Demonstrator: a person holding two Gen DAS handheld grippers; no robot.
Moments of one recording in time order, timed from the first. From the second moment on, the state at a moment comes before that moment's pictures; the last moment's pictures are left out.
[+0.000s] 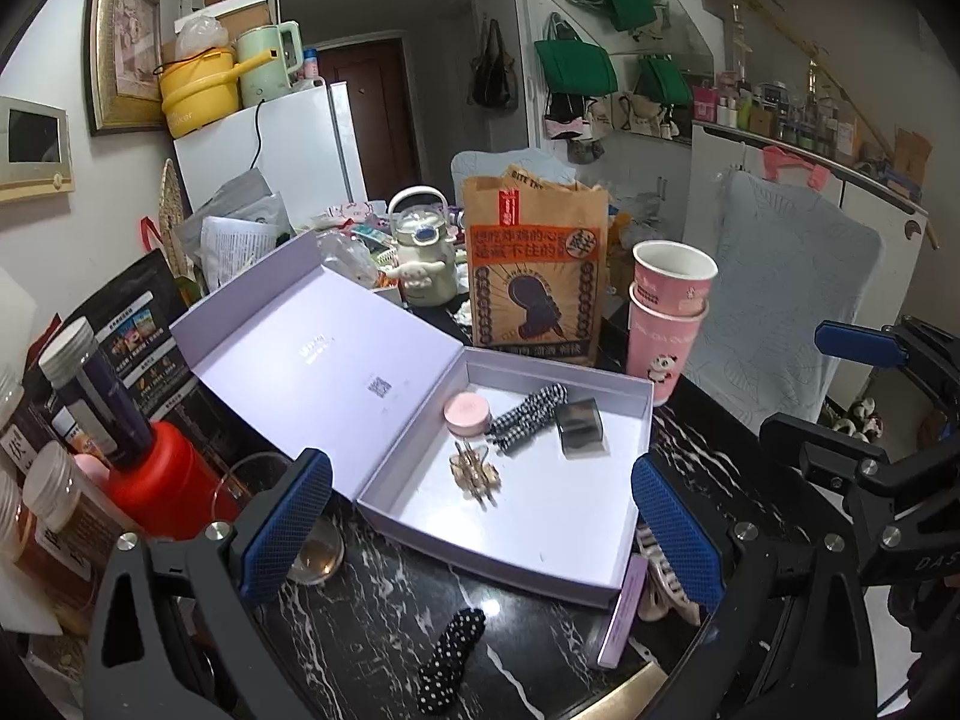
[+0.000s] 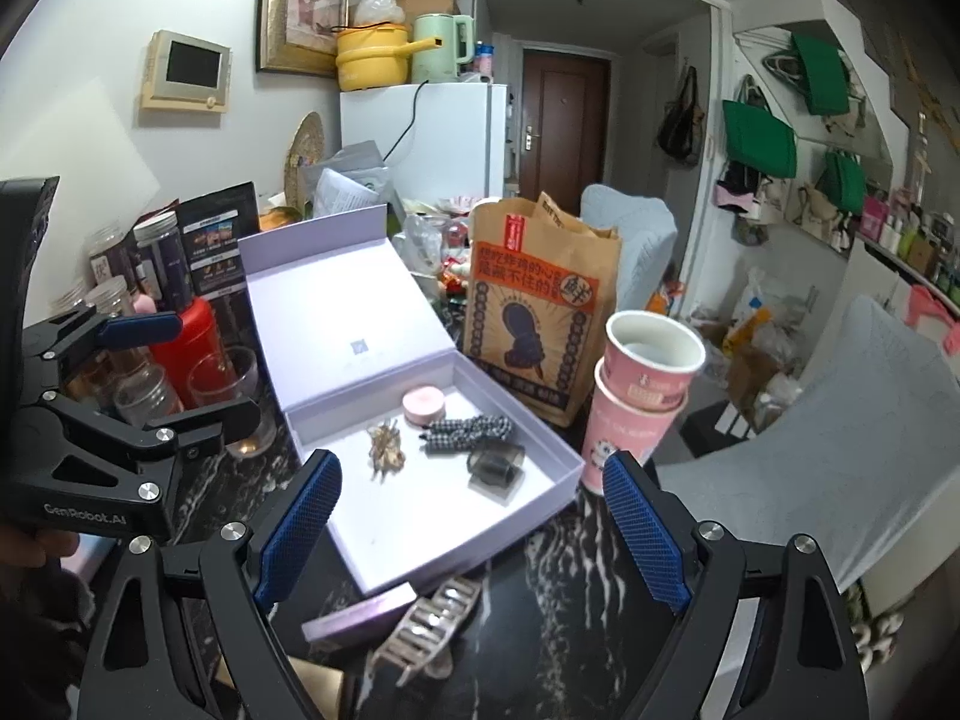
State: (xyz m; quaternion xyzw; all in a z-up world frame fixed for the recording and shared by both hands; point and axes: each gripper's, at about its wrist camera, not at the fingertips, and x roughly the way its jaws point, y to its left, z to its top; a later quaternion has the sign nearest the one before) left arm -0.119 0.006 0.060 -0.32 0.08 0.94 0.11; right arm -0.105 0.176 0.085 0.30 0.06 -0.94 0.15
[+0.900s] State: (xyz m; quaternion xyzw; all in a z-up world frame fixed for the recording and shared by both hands) left arm -0.053 -0.013 -0.002 -0.38 0.06 0.91 0.16; right arm -0.032 0.191 0.012 0.35 0.01 -0.92 0.16
